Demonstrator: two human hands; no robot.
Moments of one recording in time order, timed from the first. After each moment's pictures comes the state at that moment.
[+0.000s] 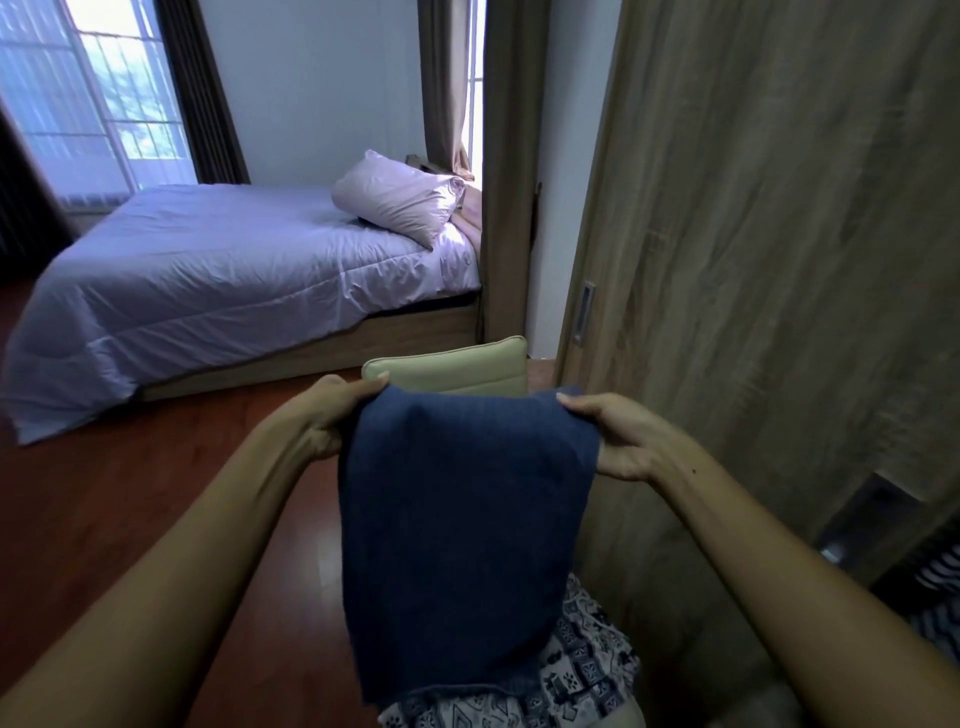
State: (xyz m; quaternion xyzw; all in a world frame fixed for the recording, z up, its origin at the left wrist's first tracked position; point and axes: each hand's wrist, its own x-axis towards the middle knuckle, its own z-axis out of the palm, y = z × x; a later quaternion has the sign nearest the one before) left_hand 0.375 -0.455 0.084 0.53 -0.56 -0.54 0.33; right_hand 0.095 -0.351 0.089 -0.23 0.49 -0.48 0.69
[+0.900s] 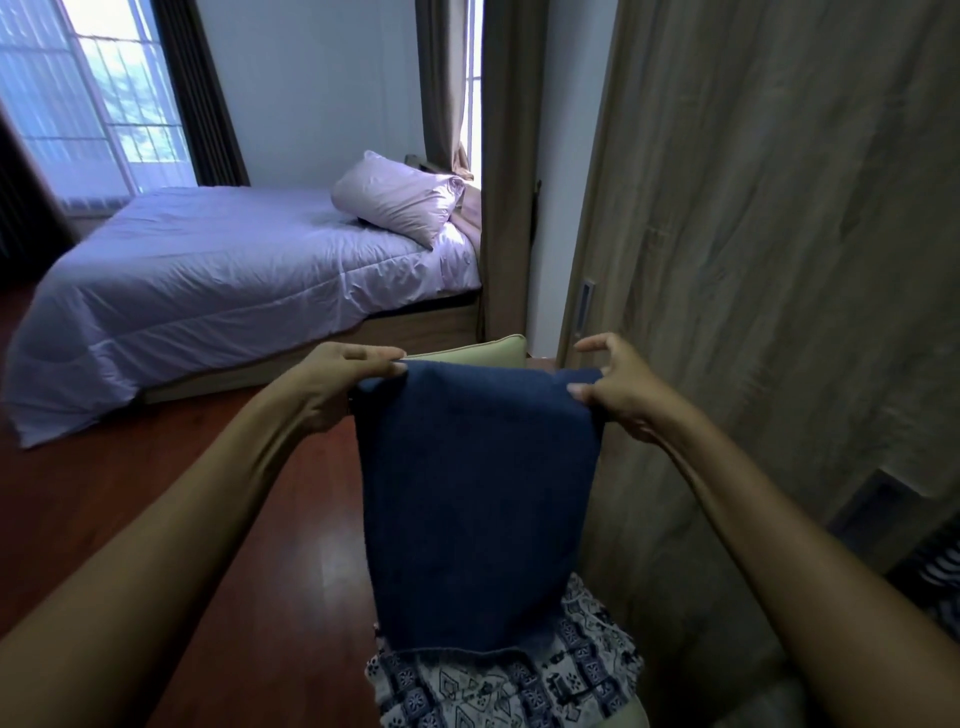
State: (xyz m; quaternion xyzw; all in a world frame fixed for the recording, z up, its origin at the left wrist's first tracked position) left_hand 0.370 -0.463 0.097 0.47 -0.57 -0.56 0.36; right_hand 0.093 -0.374 0.102 -0.48 0.69 -0.44 0.33
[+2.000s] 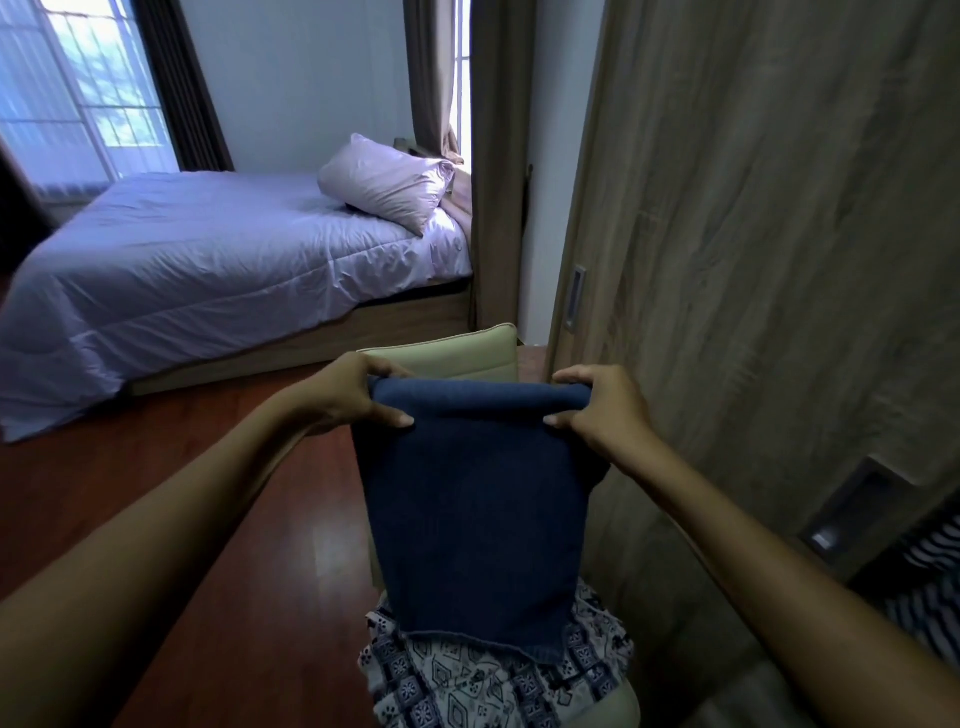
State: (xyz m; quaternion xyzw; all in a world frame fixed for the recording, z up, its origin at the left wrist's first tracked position) left_hand 0.365 -0.479 0.073 0.41 -0.81 -0.36 0.21; right_hand 0.101 -0.358 0.072 -0.57 0.72 -0.37 0.15
